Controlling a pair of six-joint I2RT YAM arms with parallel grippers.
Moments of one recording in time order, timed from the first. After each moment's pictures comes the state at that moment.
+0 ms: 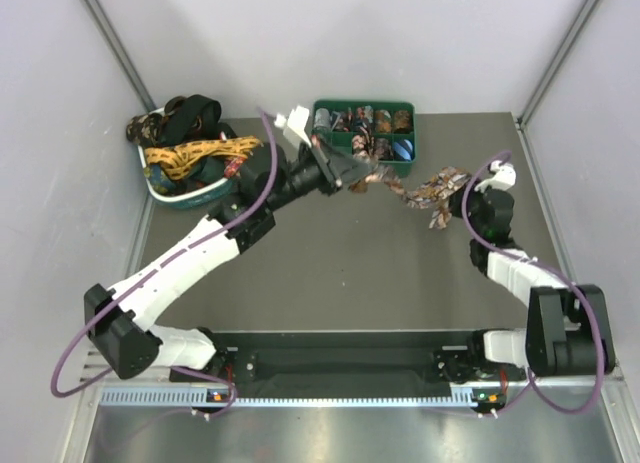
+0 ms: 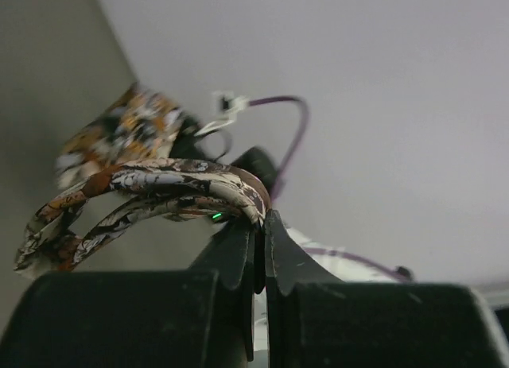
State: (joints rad) left arm -0.75 1.33 1.35 0.07 0.25 -1.07; right arm 0.06 1.25 0.48 0.55 -0.03 0.40
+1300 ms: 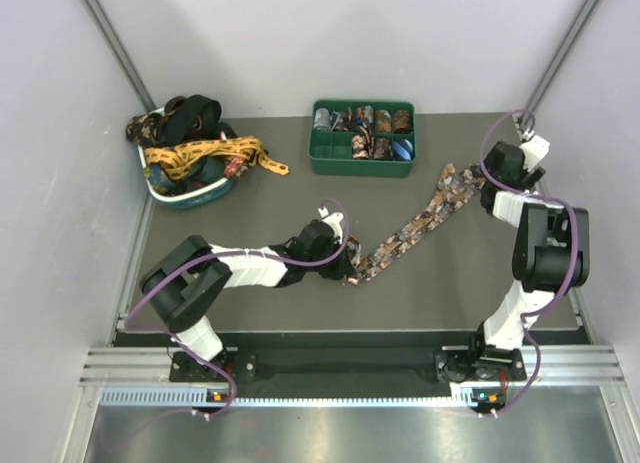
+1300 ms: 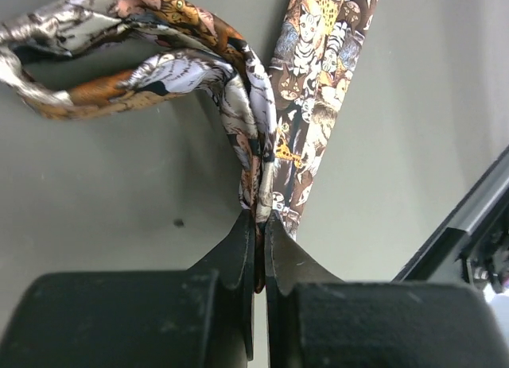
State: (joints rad) left arm -0.83 1.68 0.74 0.25 0.21 -0.66; right arm -0.13 1.81 1.00 0.38 0.48 0.35
